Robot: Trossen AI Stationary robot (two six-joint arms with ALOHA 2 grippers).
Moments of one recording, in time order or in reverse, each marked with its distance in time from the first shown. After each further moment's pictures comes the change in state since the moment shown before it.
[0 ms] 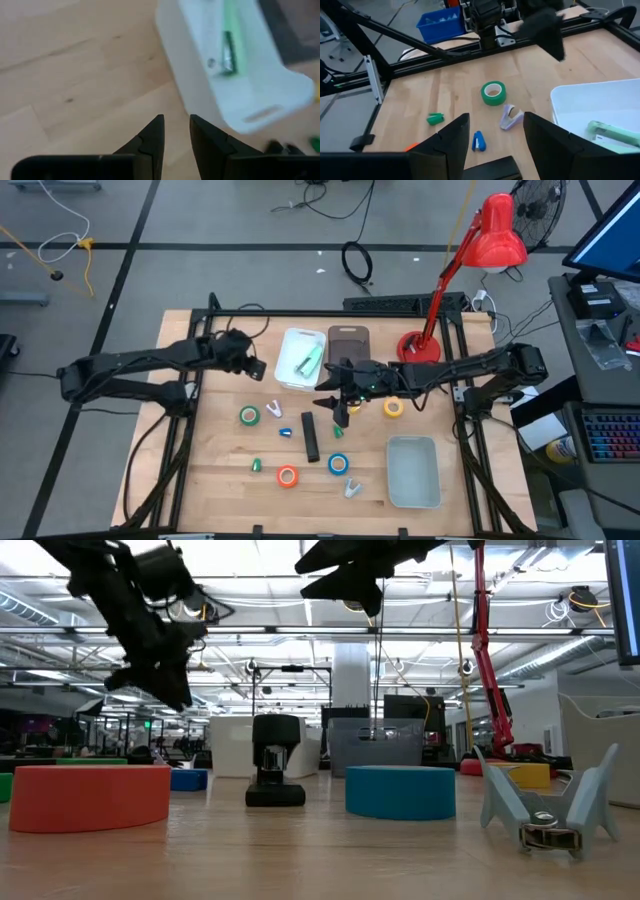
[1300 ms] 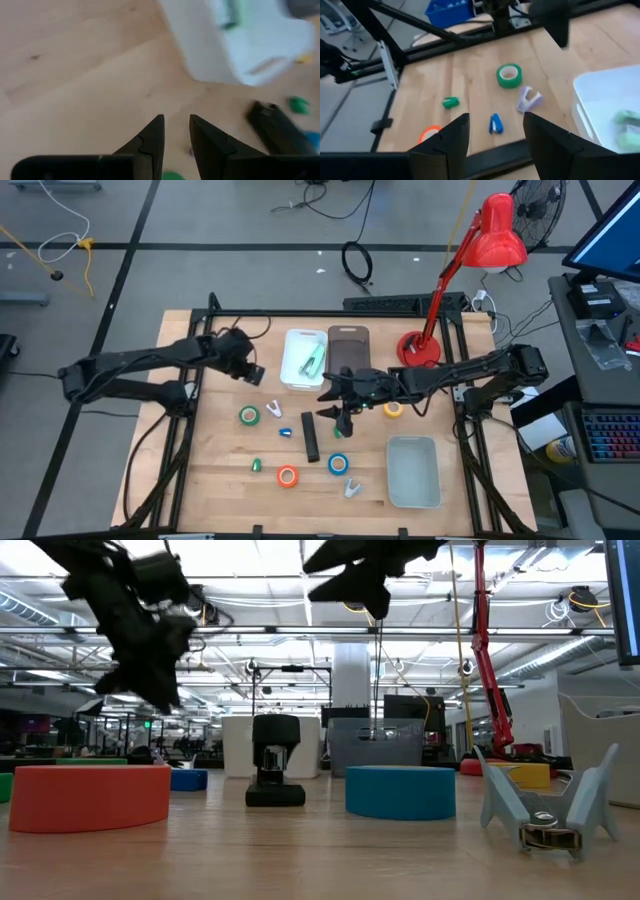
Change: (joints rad) left arm 0.018 -0.031 -0.004 -0.081 0.229 0.011; right arm 0.033 0.000 0.000 -0.074 -0.032 0.051
